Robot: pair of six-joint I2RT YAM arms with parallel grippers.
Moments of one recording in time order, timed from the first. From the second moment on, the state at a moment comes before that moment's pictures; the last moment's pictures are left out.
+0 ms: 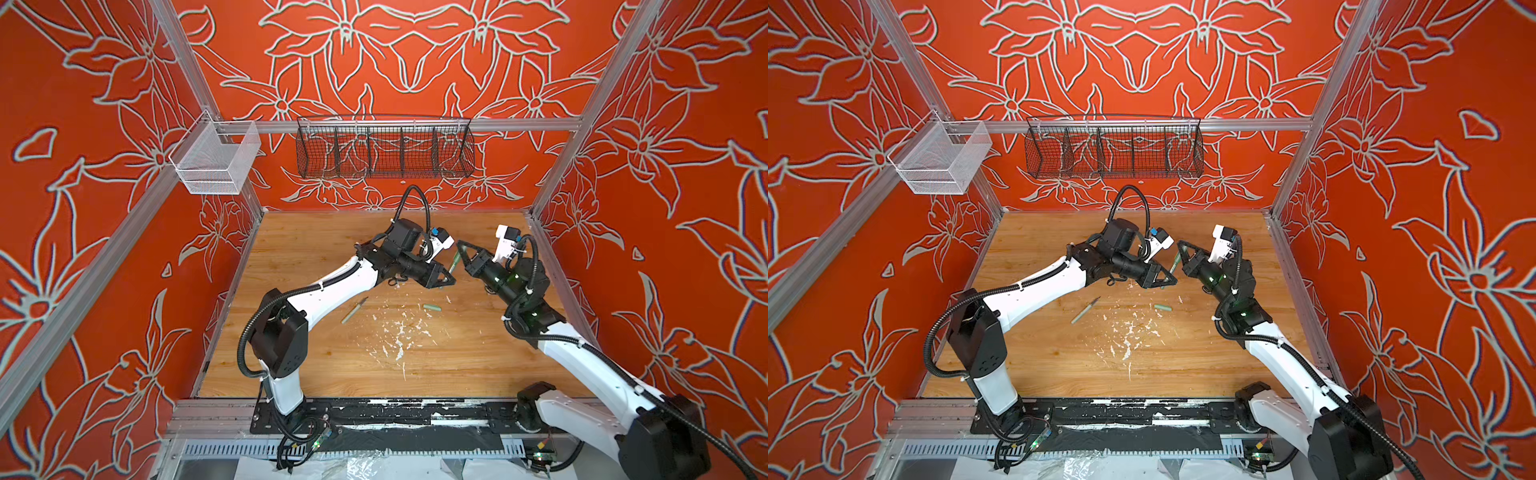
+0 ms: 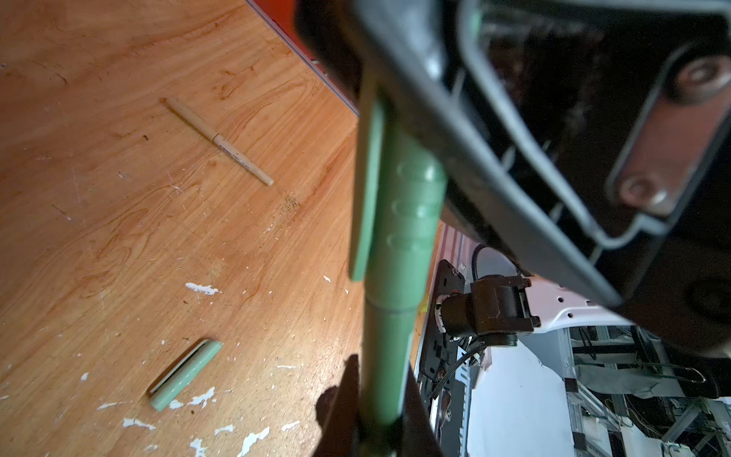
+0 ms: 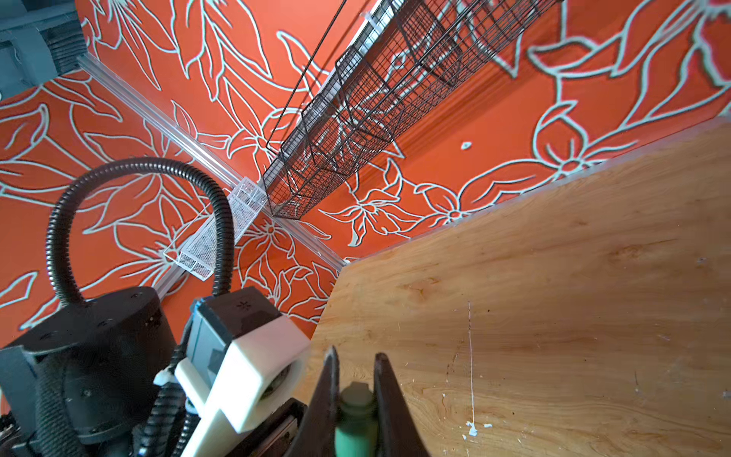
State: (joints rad) left arm -0.67 1.79 1.54 -0.40 0.71 -0.26; right arm 0.38 1.03 0.64 0.37 -0.20 0.84
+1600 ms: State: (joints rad) left arm -0.55 0.94 0.79 -0.45 0.04 -0.43; right arm 0.32 1.67 1.22 -0.63 -0.03 0.25
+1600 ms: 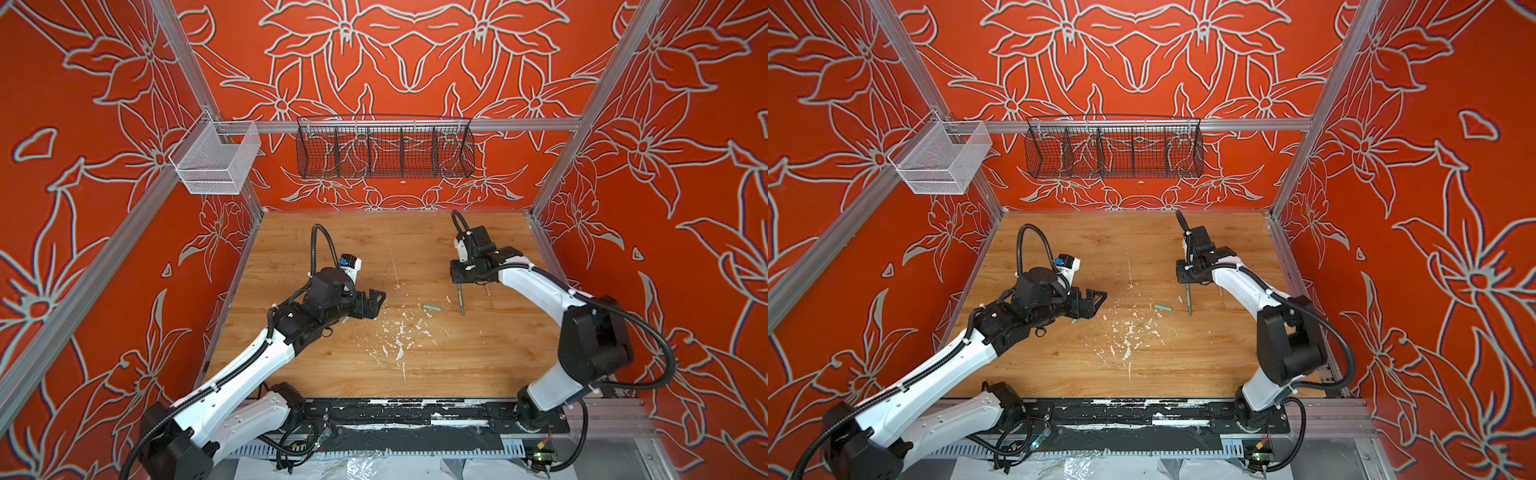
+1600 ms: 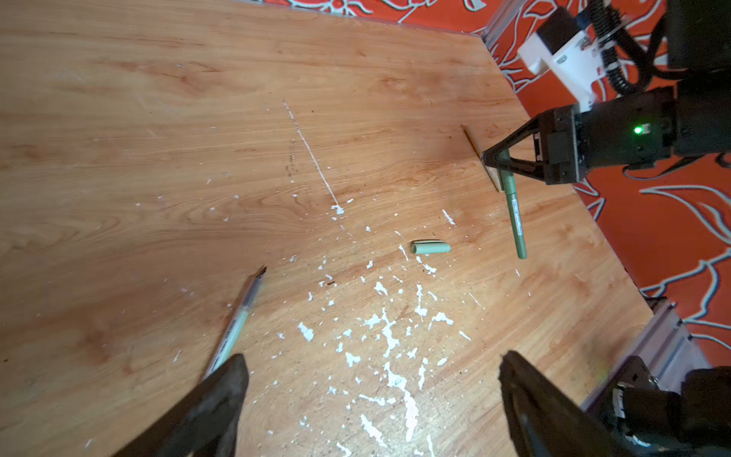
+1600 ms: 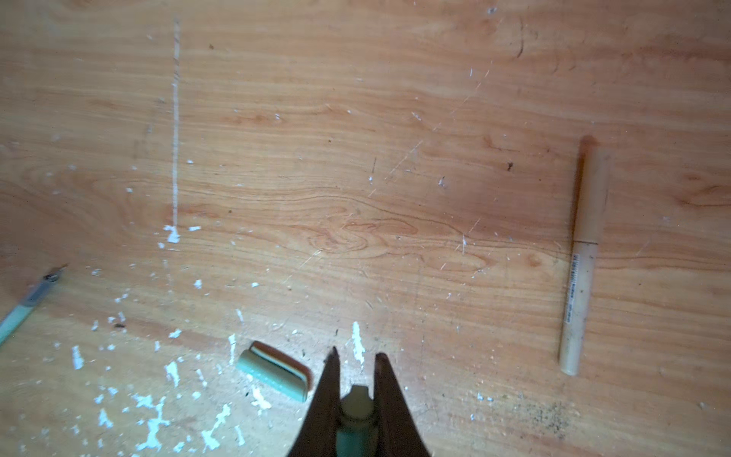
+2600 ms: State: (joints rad) left arm -0.55 0.95 0.72 -0.52 -0.05 -0.49; right arm 0.19 2.03 1.48 -0.70 0.00 0.16
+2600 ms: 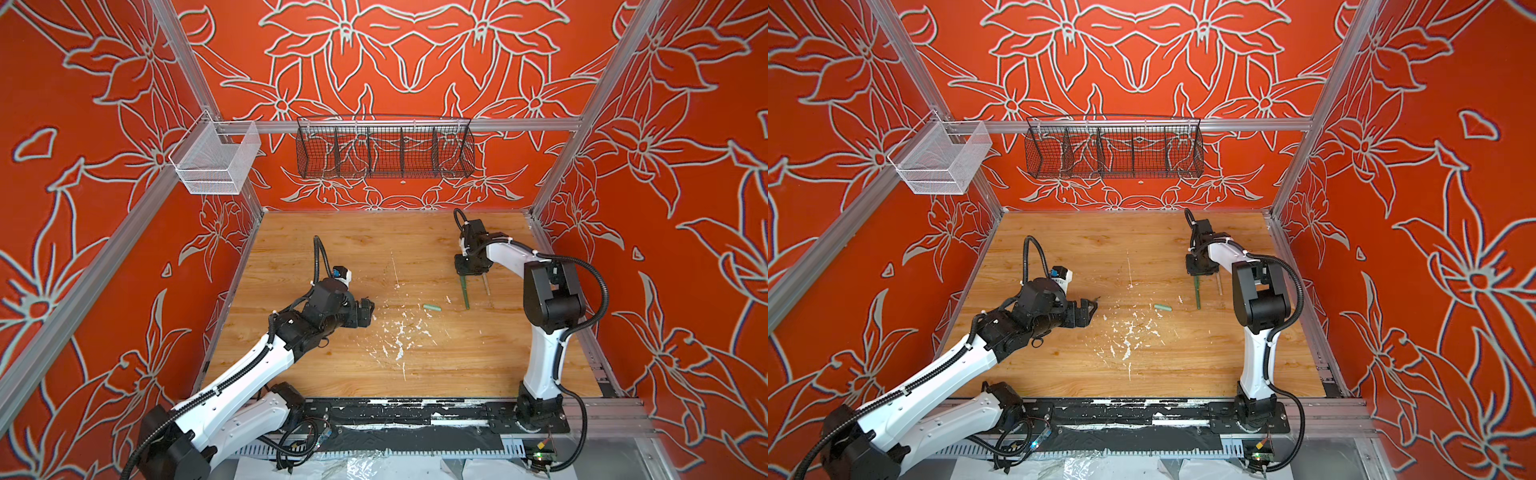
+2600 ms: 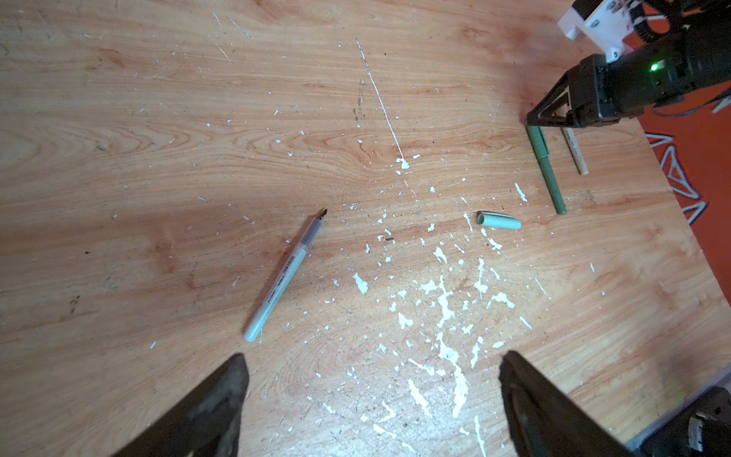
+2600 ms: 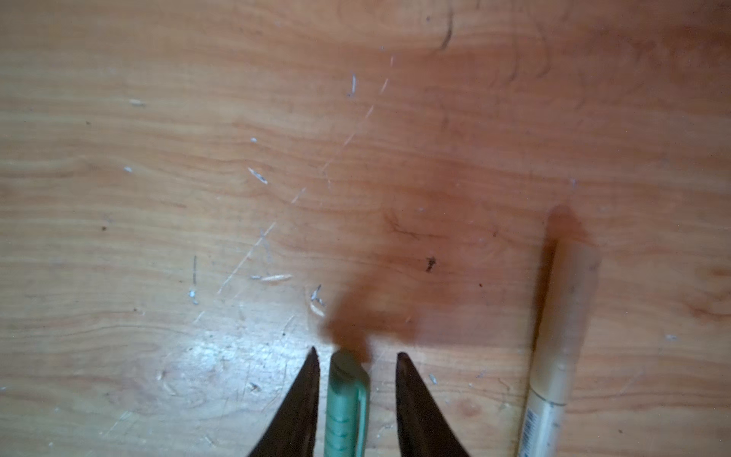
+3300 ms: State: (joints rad) left arm -0.55 0.99 0.85 -0.53 -0.15 -0.44; right arm 0.42 1.44 1.13 -0.66 -0.16 0.27
